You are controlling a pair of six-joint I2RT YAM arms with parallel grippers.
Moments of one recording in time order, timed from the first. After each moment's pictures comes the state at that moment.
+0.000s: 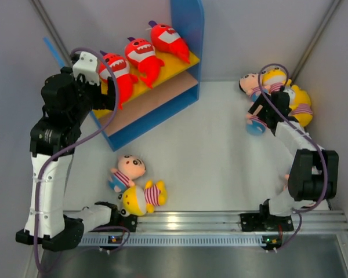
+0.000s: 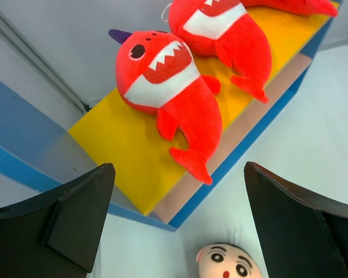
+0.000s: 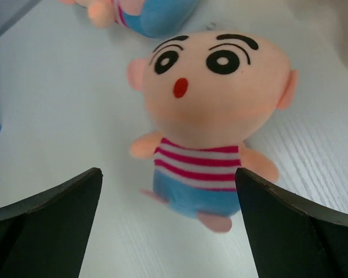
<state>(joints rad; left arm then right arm) -0.21 1.17 1.79 -0.83 -0.08 0.12 -0.03 1.47 0.99 -0.10 0.14 0.48</state>
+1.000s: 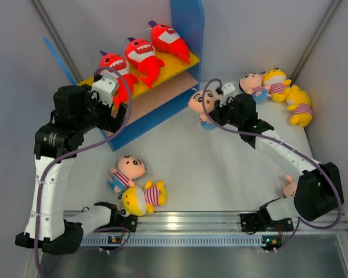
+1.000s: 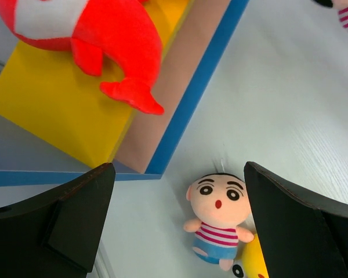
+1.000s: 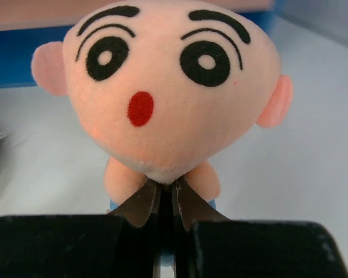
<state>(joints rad) -0.20 1.10 1.68 -1.04 0.12 0.28 0.34 1.41 1.01 -0.02 -0.16 0.04</state>
